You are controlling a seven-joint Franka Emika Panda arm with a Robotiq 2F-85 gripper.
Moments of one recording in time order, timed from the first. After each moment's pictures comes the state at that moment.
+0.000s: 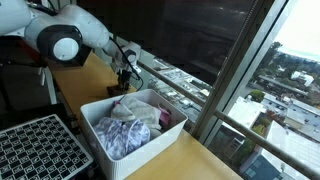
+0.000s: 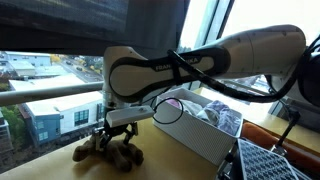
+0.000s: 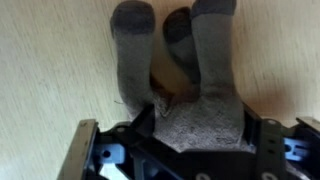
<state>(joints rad) 0.37 1.28 0.14 -0.79 -0.05 1.91 0.57</state>
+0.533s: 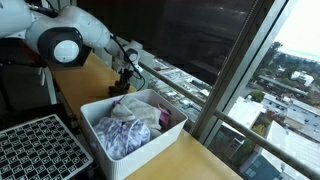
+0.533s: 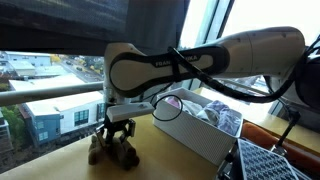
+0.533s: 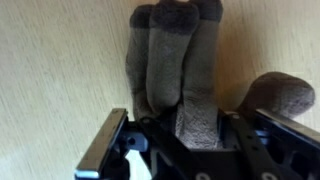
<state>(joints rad) 0.37 1.29 0.14 -0.74 -0.04 1.88 0.56</state>
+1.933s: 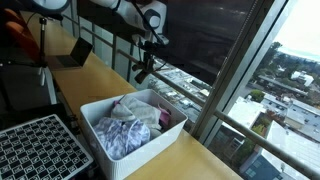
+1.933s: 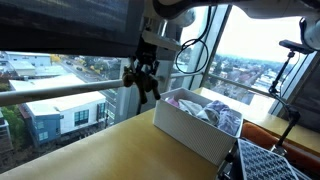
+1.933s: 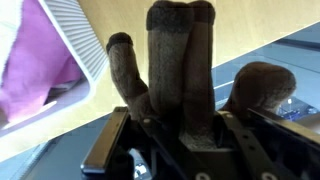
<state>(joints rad) 0.21 0.86 0.08 -1.00 -0.05 1.89 0.60</state>
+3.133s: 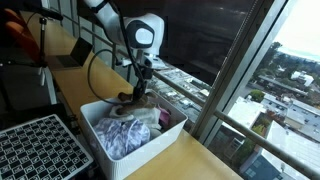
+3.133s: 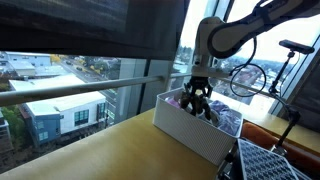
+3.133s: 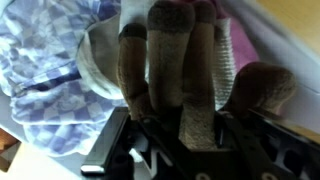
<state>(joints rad) 0.15 0.37 -0.13 -1.96 -0.12 2.21 0.94</state>
